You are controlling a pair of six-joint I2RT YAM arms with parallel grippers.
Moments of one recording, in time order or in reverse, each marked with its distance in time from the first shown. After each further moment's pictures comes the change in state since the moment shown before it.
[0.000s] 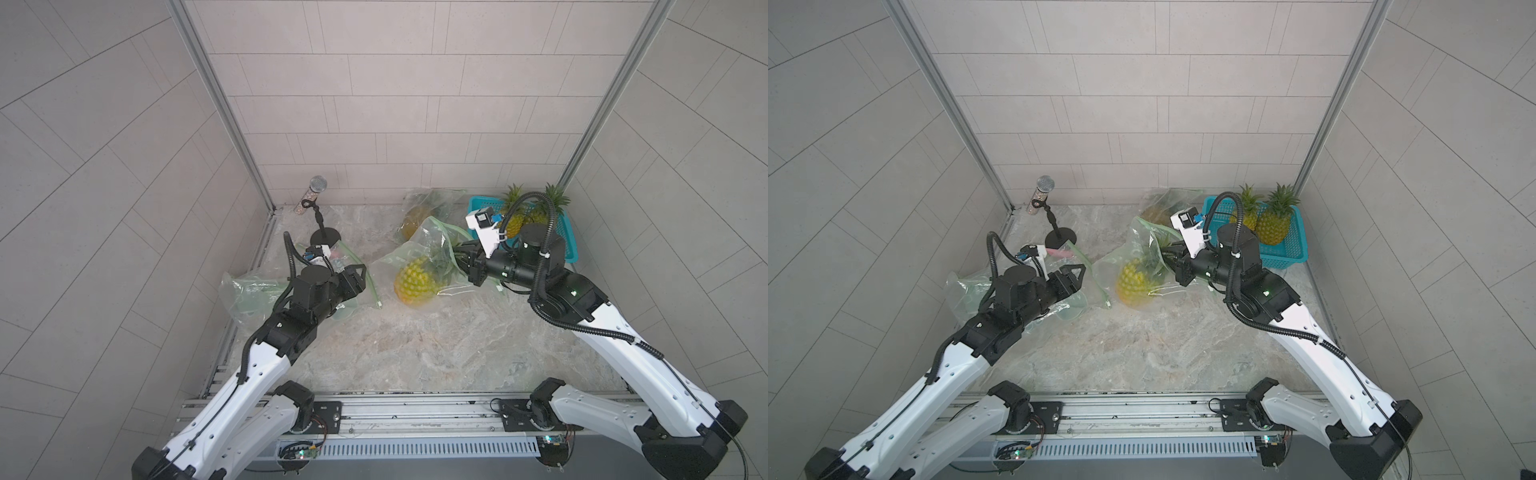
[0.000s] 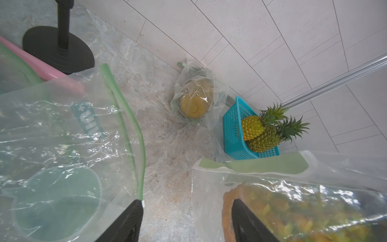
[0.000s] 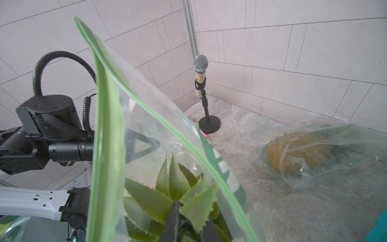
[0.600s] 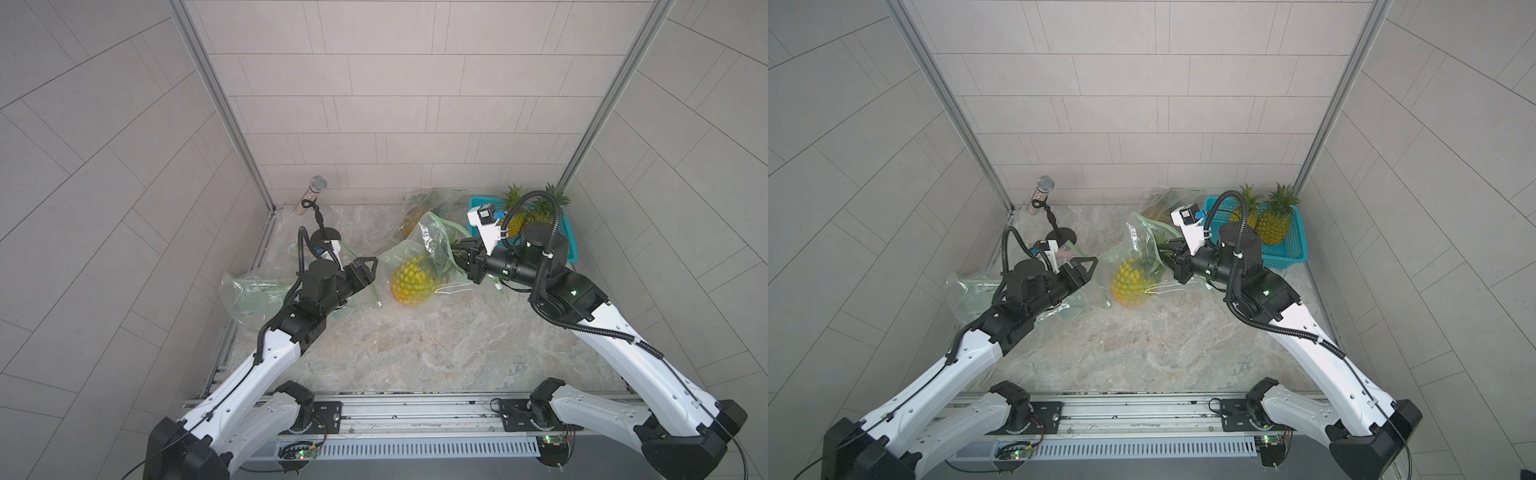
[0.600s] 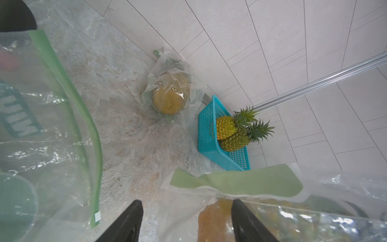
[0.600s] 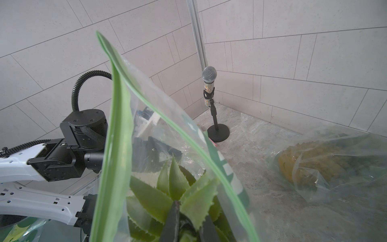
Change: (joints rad) left arm 0.000 0.104 -0.030 0.215 0.118 -0.132; right arm 0.000 0.005 0.001 0.058 -0.040 0.049
